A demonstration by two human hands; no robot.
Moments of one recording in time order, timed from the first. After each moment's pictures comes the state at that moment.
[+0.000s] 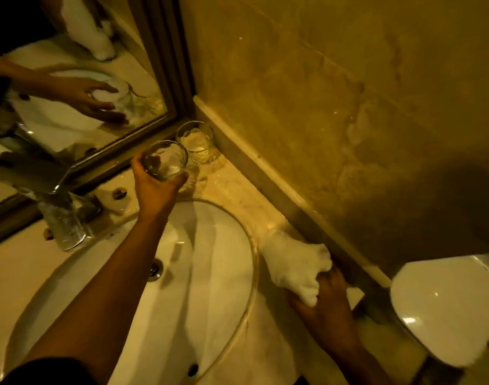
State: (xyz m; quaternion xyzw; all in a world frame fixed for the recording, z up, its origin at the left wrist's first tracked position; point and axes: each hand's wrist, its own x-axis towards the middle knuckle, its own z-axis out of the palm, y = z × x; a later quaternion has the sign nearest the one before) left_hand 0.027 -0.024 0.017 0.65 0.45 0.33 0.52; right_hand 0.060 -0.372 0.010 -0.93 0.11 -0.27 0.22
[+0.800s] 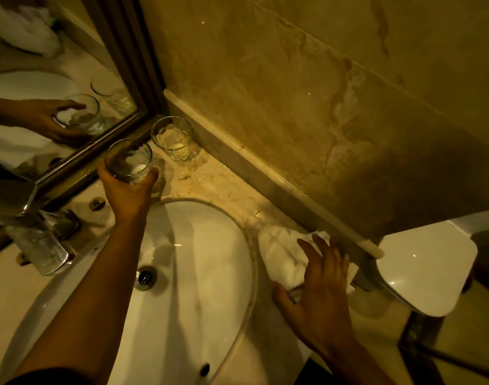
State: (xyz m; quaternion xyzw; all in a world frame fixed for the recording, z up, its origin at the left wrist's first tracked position) left_hand 0.025 0.008 -0.011 0.65 0.47 0.31 0.51; right_hand 0.013 -0.367 0.055 -0.96 -0.19 0.07 0.20
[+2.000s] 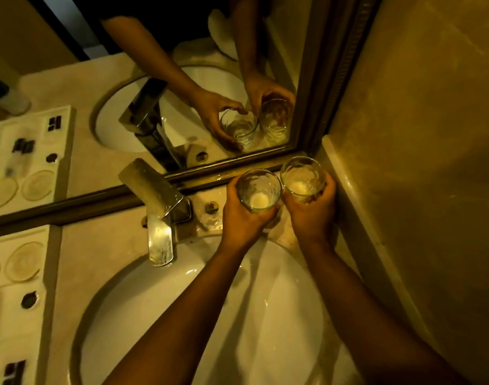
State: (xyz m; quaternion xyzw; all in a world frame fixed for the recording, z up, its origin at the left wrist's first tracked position) left_hand 0.035 0.002 0.012 0.61 0.52 0.32 0.50; right_hand 0.156 -0.047 -0.002 -0.78 -0.17 0.19 0.57
